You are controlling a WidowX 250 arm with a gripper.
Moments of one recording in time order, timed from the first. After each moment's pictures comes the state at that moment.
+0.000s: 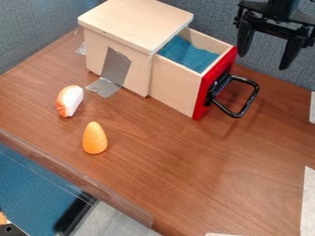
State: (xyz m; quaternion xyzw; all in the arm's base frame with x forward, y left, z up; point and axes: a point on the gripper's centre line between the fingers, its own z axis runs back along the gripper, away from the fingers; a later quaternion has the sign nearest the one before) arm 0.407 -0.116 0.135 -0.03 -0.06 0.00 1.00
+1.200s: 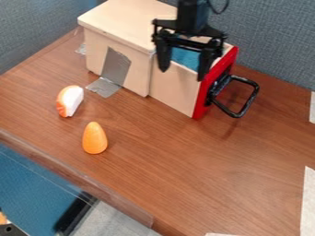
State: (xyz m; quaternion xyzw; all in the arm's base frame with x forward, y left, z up) arm 0.353 -0.013 0.102 -0.05 -0.03 0.06 1.00
